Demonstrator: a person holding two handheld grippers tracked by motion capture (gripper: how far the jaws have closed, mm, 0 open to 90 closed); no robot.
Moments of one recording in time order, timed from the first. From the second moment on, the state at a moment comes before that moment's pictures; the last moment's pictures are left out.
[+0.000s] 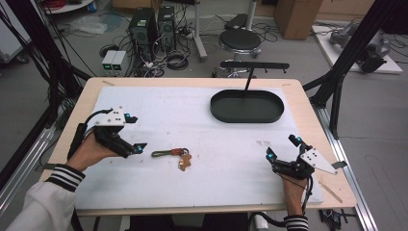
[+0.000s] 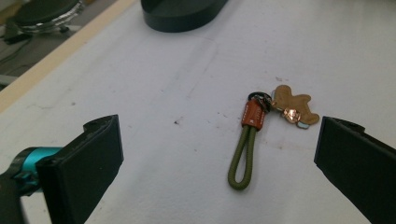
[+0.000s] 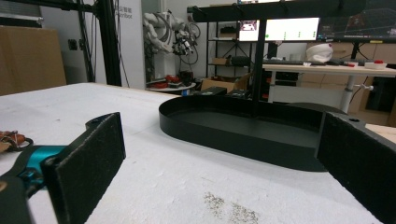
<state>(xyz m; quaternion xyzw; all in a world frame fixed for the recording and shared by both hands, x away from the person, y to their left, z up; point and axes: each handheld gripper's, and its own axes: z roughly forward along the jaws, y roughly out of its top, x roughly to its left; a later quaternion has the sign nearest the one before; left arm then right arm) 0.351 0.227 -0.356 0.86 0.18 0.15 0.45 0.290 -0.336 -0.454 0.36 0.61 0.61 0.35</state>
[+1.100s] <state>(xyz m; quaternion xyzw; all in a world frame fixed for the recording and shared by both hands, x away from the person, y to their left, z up) 0.390 0.147 -0.382 0.96 0.09 0.07 0.25 0.290 -0.337 -0.454 0.36 0.61 0.62 0.35</state>
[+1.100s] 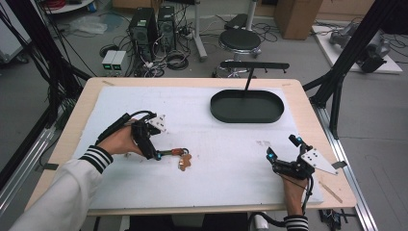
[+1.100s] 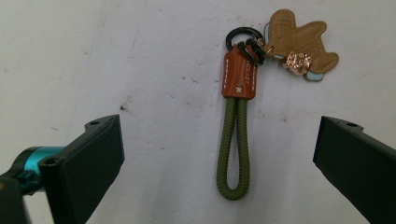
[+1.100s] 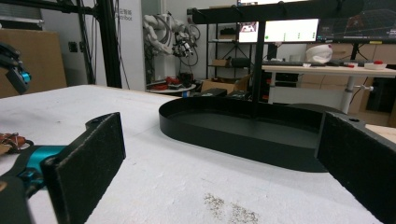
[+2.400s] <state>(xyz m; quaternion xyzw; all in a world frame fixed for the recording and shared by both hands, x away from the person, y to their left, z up) 0.394 0.126 -0.404 0.99 0.08 0.03 0.14 0.290 -0.337 -0.454 0.36 0.60 0.62 0.35</state>
